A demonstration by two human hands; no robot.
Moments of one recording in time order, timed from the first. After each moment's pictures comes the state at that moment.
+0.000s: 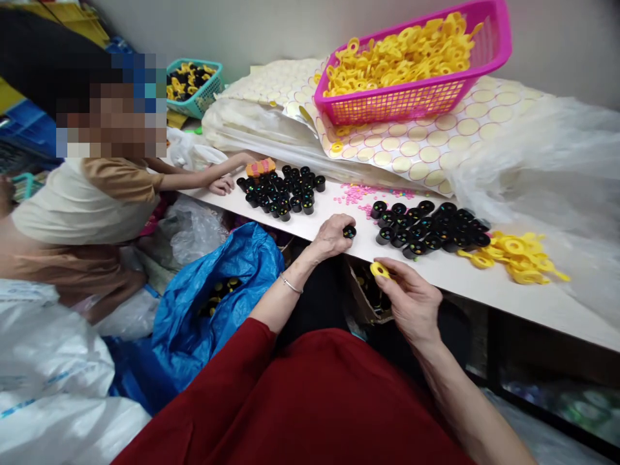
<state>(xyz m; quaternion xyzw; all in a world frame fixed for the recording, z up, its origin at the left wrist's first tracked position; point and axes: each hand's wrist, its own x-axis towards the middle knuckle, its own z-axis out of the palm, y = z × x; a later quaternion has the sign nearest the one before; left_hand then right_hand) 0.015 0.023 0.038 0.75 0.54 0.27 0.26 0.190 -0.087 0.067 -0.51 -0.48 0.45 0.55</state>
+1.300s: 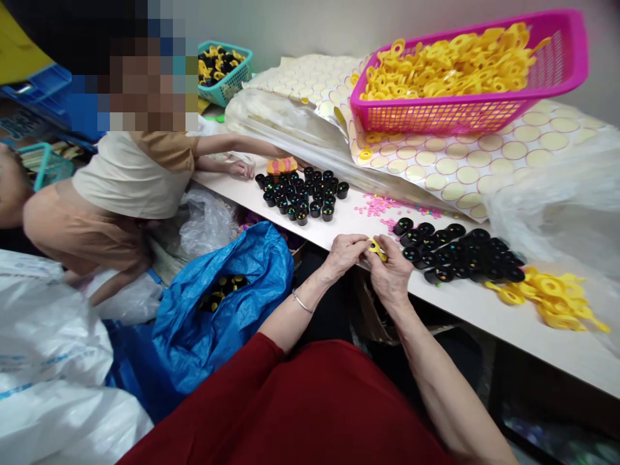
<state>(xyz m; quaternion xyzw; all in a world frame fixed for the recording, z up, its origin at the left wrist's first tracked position) 0.021 0.004 0.038 0.42 0.50 0.48 0.58 0.136 -0.006 0.015 -0.55 -0.61 0.28 0.50</state>
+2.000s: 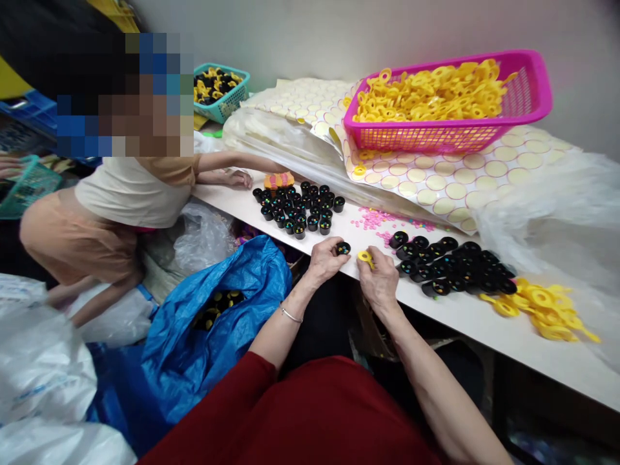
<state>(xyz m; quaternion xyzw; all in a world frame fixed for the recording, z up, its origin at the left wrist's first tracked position) -0.019 0.013 0.014 0.49 0.62 0.48 0.39 0.122 0.006 0.019 -0.62 -0.64 0.24 0.38</state>
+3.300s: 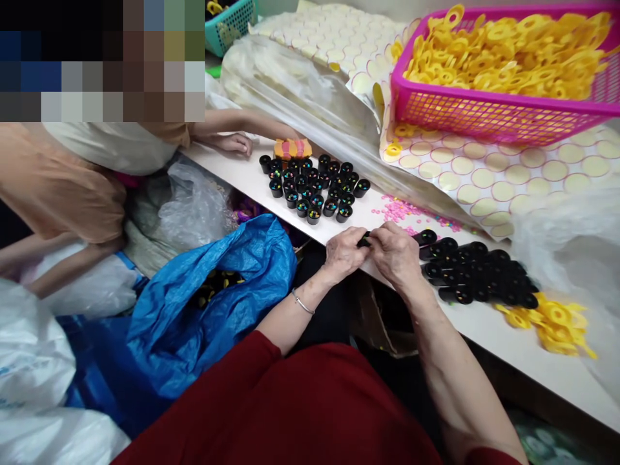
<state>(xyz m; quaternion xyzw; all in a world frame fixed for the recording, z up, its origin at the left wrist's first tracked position) -0.013 0.011 0.025 0.60 0.64 0.40 0.29 0.104 0.047 0.062 -0.49 -0.85 0.10 0.16</state>
